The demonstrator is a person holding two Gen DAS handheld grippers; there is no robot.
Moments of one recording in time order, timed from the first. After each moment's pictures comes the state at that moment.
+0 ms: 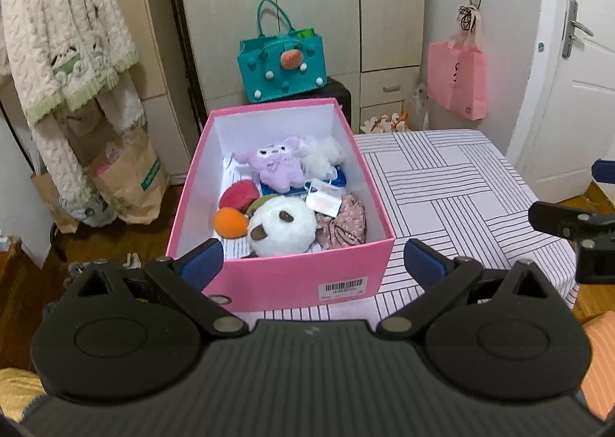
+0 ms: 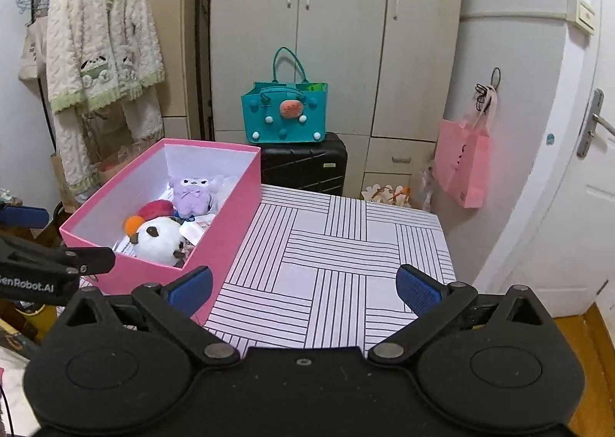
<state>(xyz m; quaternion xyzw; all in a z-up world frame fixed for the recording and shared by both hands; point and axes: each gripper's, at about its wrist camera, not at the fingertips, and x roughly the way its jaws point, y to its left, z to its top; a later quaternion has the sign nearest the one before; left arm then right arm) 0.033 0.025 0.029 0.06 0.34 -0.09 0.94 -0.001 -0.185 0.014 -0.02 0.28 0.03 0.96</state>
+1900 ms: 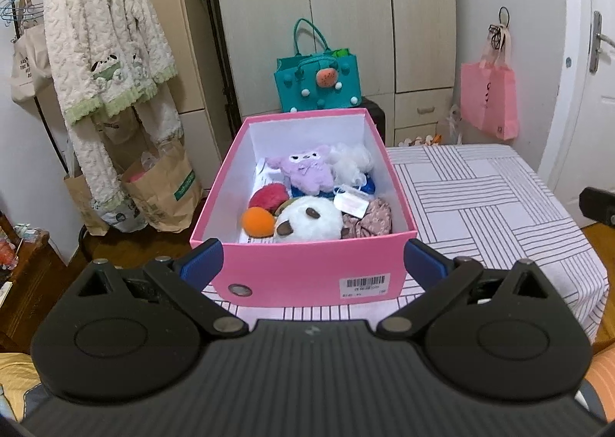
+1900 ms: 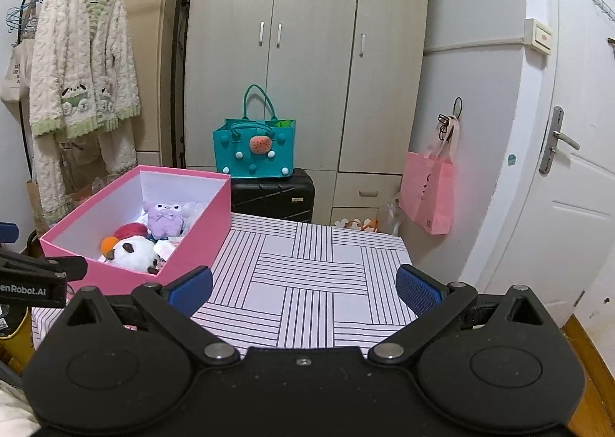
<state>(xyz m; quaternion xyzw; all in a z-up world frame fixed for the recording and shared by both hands) 0.010 0.022 0.011 0.06 0.29 -0.03 0.95 -0.036 -0.186 0.004 -0.03 0.21 -0.02 0.98</state>
